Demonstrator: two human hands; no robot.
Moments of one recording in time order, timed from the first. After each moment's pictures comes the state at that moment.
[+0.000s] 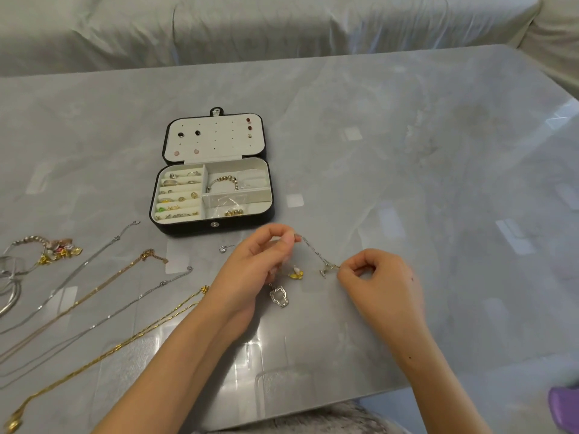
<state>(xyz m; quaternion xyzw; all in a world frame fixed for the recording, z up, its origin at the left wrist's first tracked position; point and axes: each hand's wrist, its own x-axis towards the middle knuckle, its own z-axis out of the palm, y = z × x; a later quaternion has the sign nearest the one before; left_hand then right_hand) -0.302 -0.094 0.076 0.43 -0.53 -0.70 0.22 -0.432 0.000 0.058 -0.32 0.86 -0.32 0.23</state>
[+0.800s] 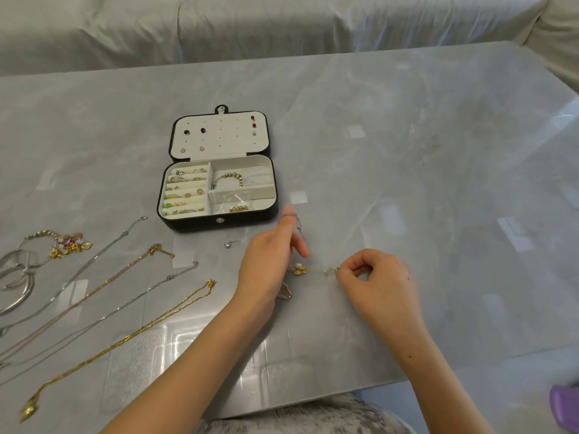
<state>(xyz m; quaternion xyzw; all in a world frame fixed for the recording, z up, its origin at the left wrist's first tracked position) -0.324 -0.093 0.069 0.55 -0.57 -0.58 0.20 -0.429 0.002 0.058 -0.36 0.86 -0.30 0.22</state>
